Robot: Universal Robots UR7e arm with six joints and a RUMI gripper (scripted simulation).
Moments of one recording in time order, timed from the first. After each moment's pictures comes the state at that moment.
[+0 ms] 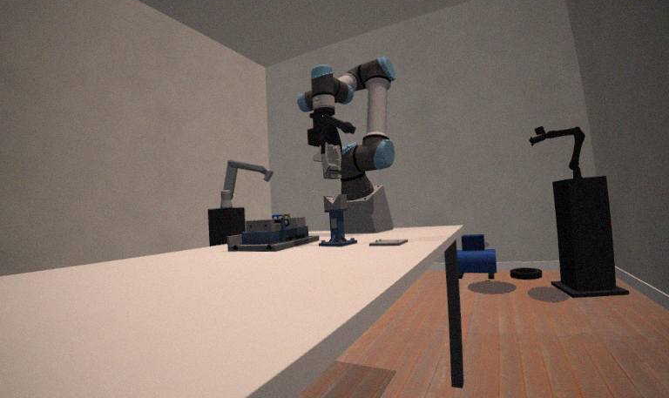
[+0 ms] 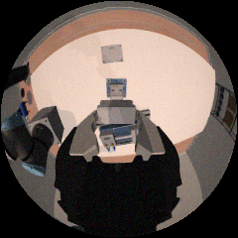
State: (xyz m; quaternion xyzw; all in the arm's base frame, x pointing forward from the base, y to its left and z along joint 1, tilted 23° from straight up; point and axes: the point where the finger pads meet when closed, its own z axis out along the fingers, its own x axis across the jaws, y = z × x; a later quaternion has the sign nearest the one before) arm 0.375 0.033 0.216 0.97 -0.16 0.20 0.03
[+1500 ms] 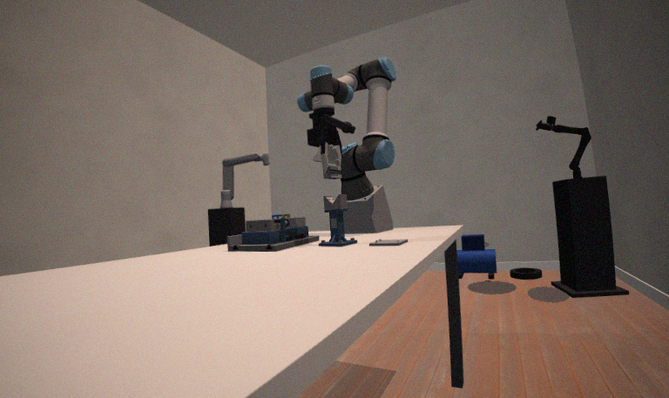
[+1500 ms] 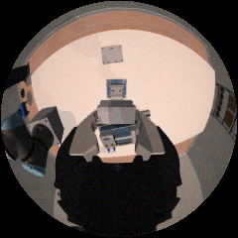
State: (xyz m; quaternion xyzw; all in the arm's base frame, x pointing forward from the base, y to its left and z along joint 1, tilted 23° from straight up) arm 0.375 0.033 0.216 0.97 -0.16 0.20 0.03
